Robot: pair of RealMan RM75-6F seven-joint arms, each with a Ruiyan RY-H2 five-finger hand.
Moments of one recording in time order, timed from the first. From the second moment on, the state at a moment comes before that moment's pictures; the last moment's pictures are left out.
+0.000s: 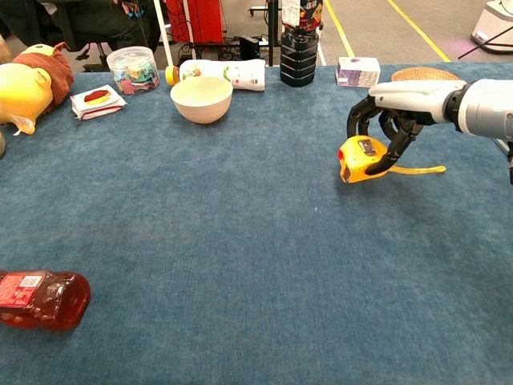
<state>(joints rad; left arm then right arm) -0.06 -1.14 -0.04 -1.84 1.40 1.44 0.13 0.85 -1.49 0.15 -1.25 -1.19 0.73 -0.05</state>
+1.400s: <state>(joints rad) -0.44 -1.33 -0.25 -1.90 1.27 1.13 0.36 0.76 -1.33 0.21 -1.60 -1.01 0.91 -0.17</state>
